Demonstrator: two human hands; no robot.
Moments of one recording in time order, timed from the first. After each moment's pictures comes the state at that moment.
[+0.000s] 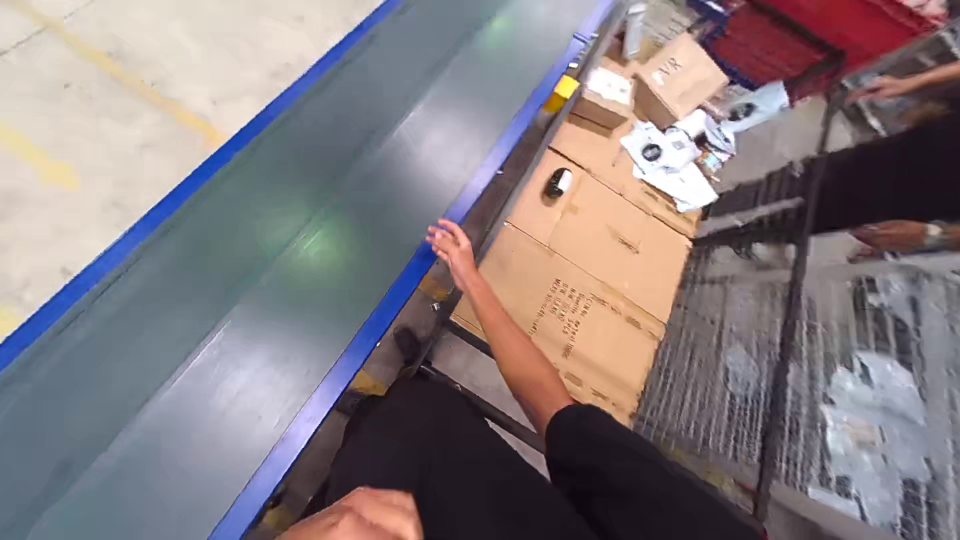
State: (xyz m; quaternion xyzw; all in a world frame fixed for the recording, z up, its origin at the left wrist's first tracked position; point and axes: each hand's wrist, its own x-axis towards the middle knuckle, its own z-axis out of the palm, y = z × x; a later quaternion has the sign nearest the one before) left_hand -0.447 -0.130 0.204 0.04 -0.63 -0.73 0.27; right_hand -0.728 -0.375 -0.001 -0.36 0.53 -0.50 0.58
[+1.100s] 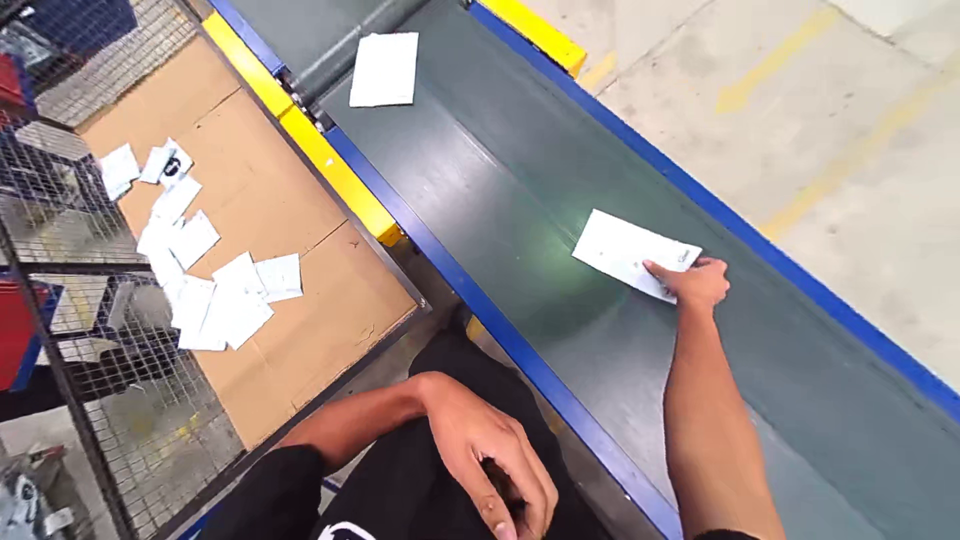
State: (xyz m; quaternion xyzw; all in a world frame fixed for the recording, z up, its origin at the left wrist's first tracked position) left_hand -0.239 0.165 0.199 0.29 -0.50 -0.48 0.66; right_hand -0.095 -0.272 0.014 -0.88 0.40 0.08 0.22
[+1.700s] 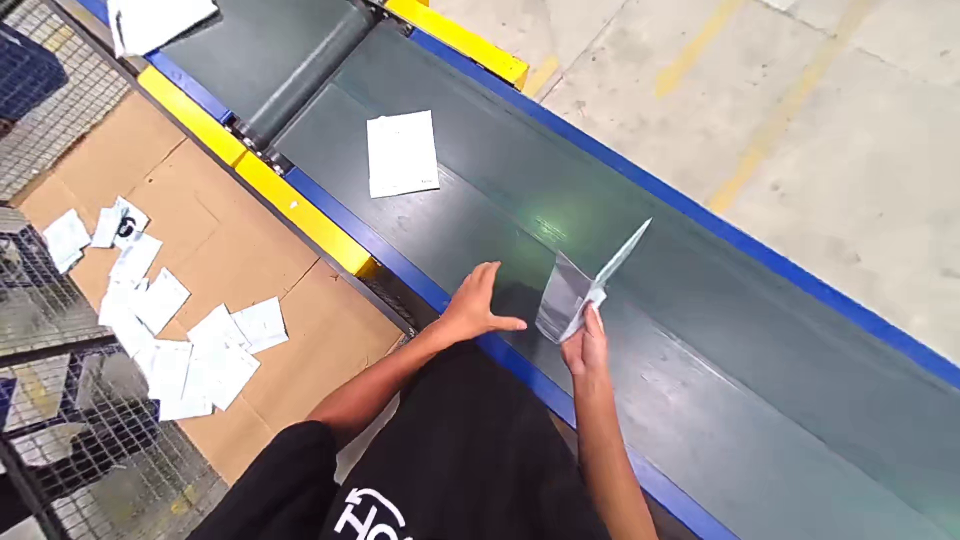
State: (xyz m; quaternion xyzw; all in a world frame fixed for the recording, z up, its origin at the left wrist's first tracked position) left_hand -0.110 0.144 0.092 0.80 -0.19 -0.31 0.48; right_hand -0.205 -0.086 0.036 -0.44 0.31 -0.05 0.85
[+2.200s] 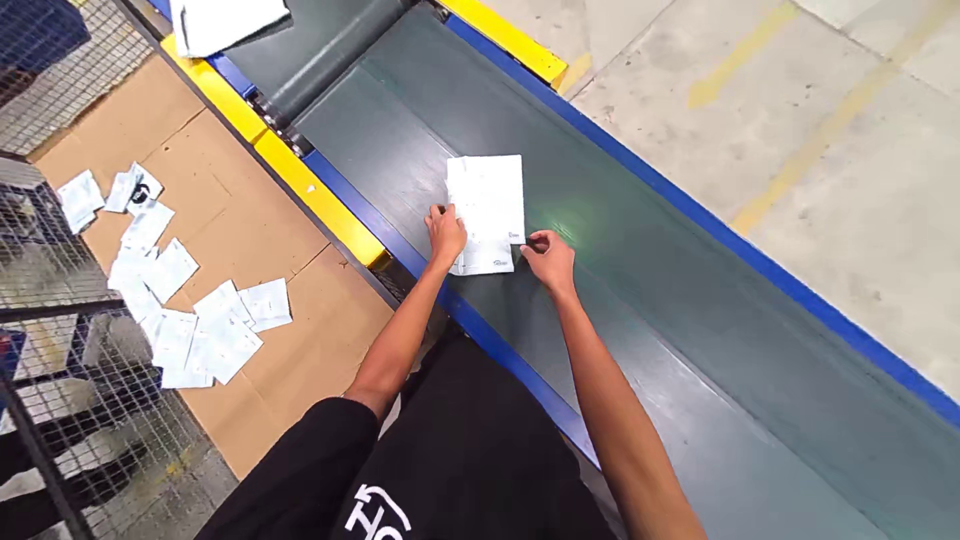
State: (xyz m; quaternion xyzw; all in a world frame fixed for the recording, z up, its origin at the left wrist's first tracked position) left_hand 0.026 0.183 0.013 0.92 0.13 -0.14 0.36; right_hand -0.029 -0.048 0.010 -0.89 0.16 0.11 0.40
